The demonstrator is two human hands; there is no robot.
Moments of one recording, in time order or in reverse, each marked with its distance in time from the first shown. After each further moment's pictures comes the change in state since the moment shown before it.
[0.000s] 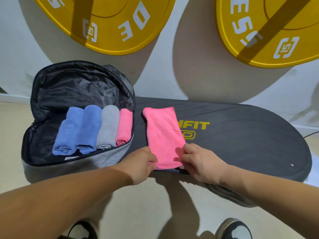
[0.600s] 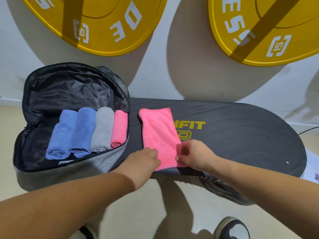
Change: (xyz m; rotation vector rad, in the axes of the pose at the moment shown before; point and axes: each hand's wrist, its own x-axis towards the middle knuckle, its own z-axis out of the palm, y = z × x) left_hand 0.004 0.024 0.001 0.488 0.002 0.178; right_hand 0.028 -0.004 -0.015 0.271 -0.123 0.607
